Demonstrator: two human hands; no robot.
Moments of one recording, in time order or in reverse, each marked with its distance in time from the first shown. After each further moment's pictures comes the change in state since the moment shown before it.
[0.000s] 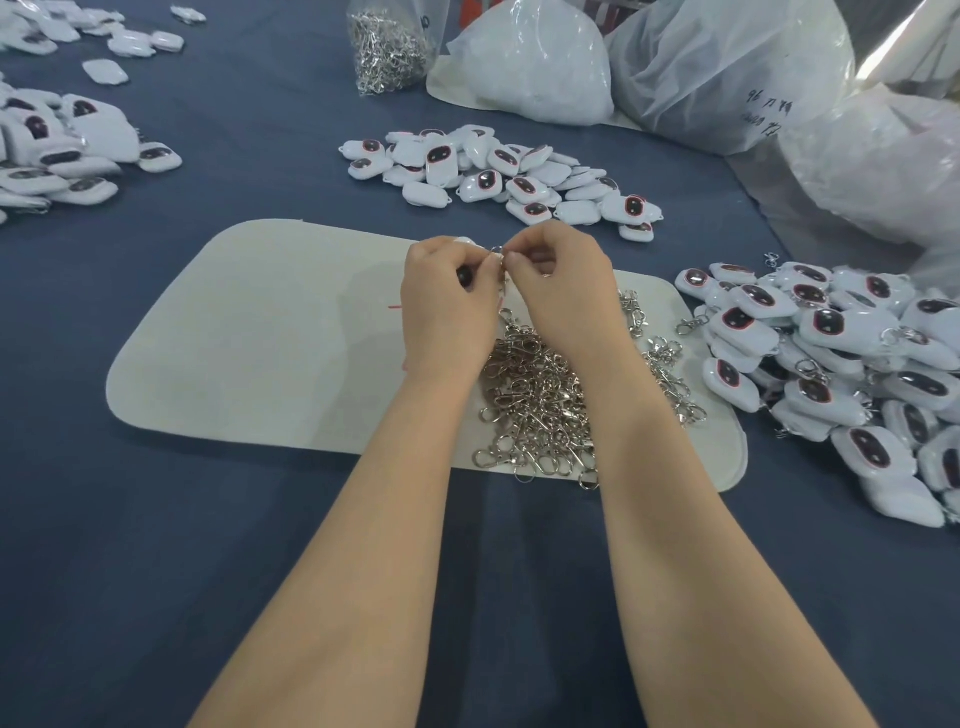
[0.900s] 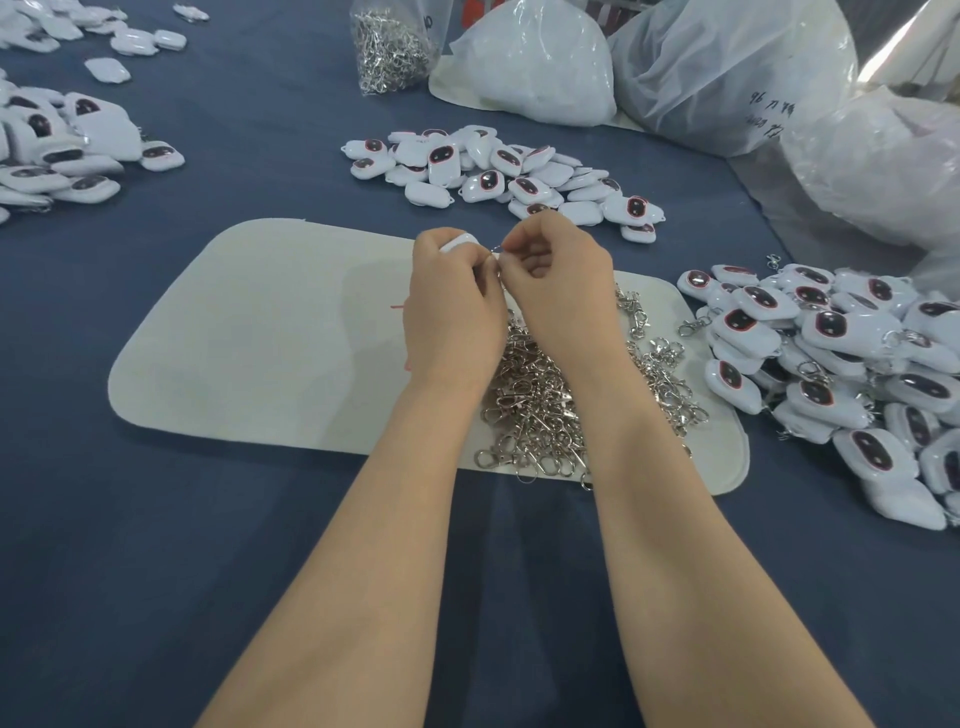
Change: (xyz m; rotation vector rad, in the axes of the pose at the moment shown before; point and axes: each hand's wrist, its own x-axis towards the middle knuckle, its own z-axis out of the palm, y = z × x) left_hand -0.006 0.006 -0.002 0.147 0.000 0.056; right_hand -0.005 -0.005 0.005 0.057 0.088 -0.097
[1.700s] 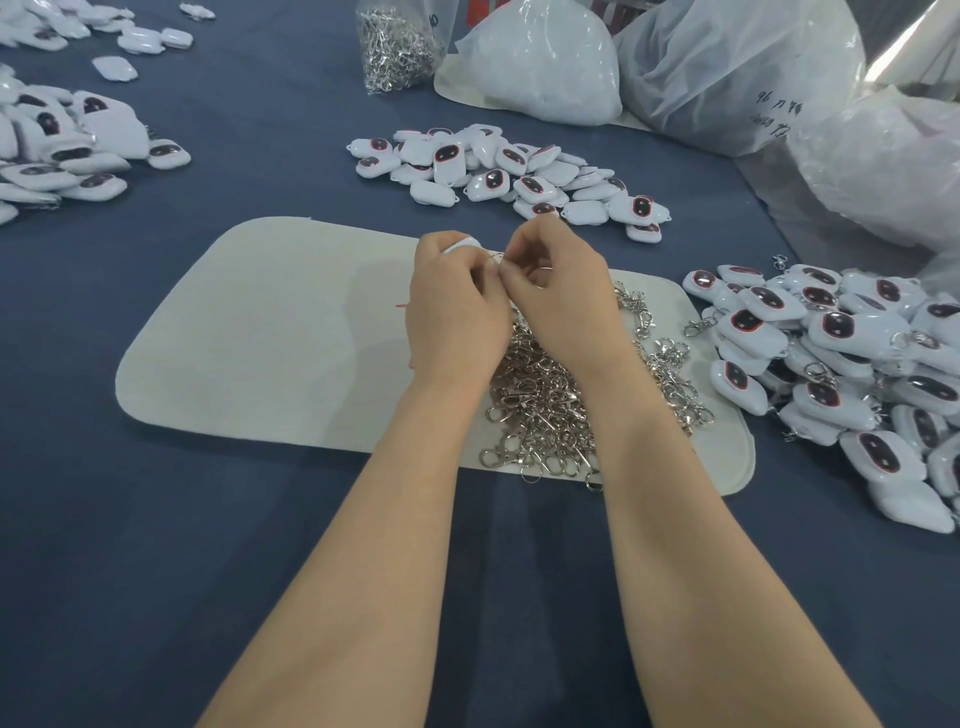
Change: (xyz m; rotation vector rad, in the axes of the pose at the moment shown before) left_hand 0.002 -0.004 0.001 -0.022 0.031 -0.042; right_hand -0.001 0.007 0.000 0.051 -0.105 -0.039
